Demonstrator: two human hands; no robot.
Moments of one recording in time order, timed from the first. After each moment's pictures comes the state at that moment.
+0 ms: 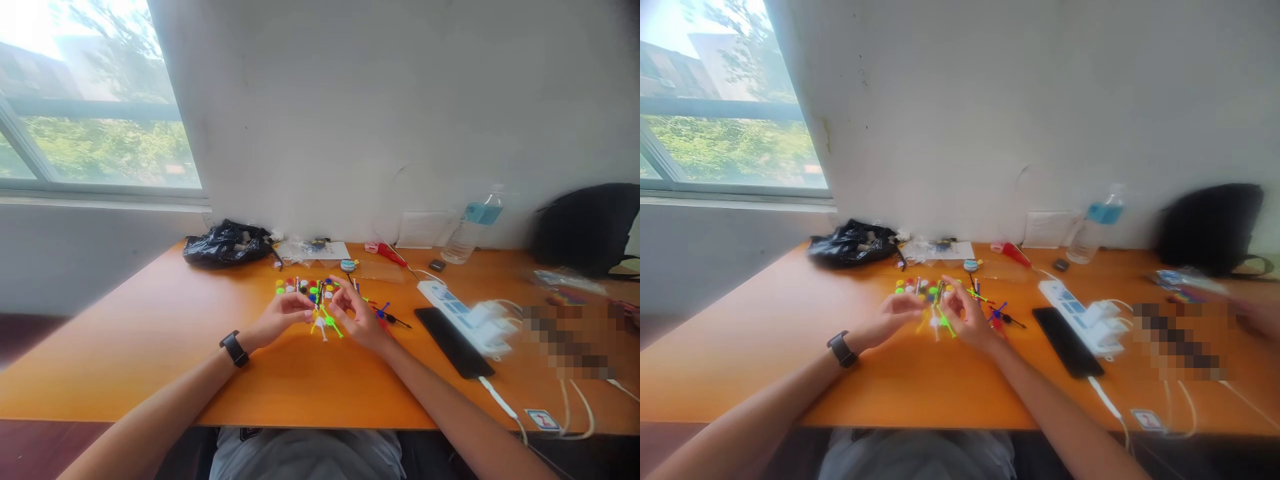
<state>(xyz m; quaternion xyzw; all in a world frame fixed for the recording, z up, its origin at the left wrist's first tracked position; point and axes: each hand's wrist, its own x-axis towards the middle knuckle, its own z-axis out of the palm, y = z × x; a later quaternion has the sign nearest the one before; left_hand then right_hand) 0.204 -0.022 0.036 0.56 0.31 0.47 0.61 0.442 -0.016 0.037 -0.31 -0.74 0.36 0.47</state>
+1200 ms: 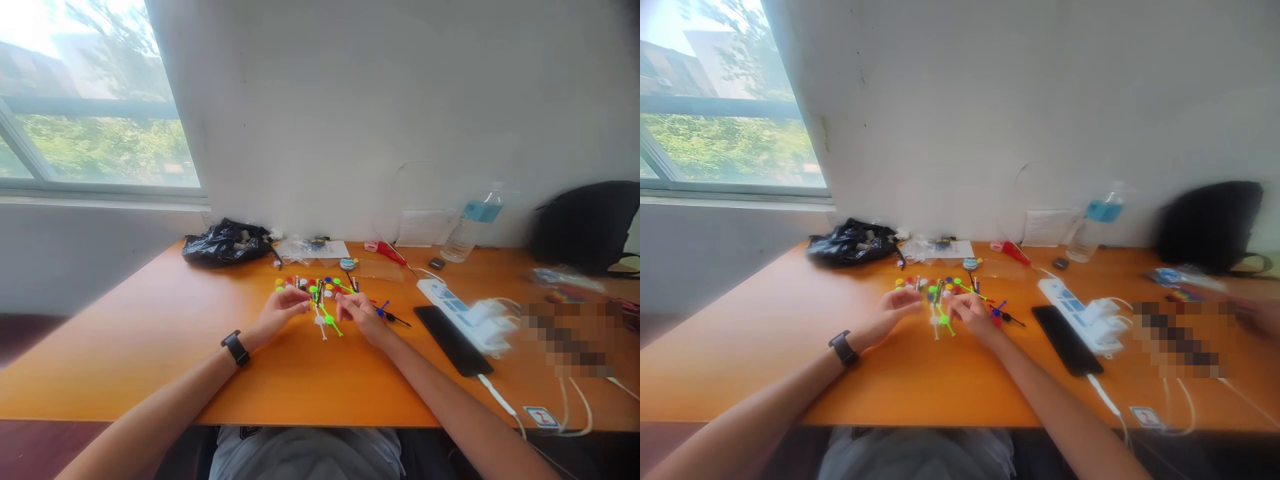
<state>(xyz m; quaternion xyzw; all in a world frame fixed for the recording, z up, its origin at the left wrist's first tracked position) 0.206 -0.014 0.027 0.56 0.36 0.50 0.55 0.453 -0.002 0.038 -0.36 -0.69 0.47 0.42</state>
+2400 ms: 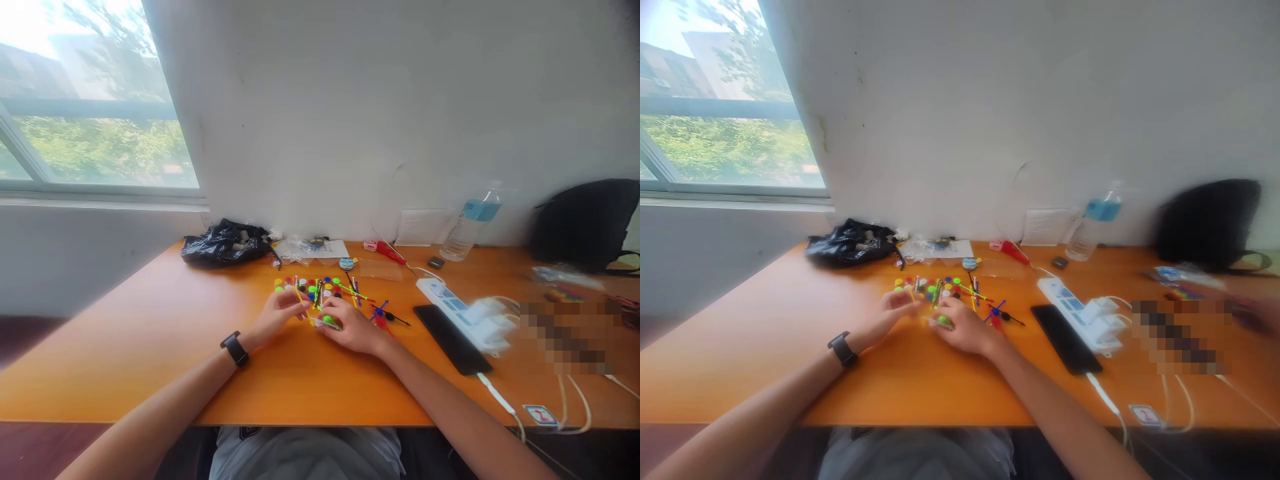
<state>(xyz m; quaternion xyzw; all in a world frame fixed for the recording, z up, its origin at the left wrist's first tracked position) 0.205 -0.018 0.031 0.60 0.36 0.48 0.53 0.449 -0.012 0.034 -0.30 -0.88 0.24 0.29</state>
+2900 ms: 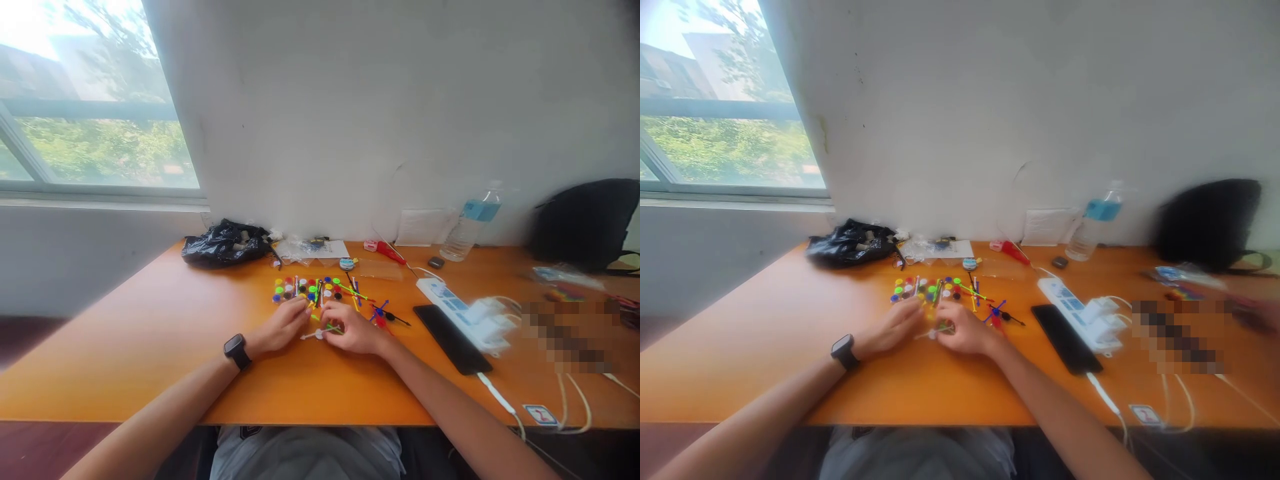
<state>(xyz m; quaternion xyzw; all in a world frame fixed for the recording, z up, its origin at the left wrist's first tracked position) 0.205 -0.022 0.030 0.82 0.34 0.35 0.30 0.449 -0.010 0.031 -0.26 -0.87 0.29 0.29</state>
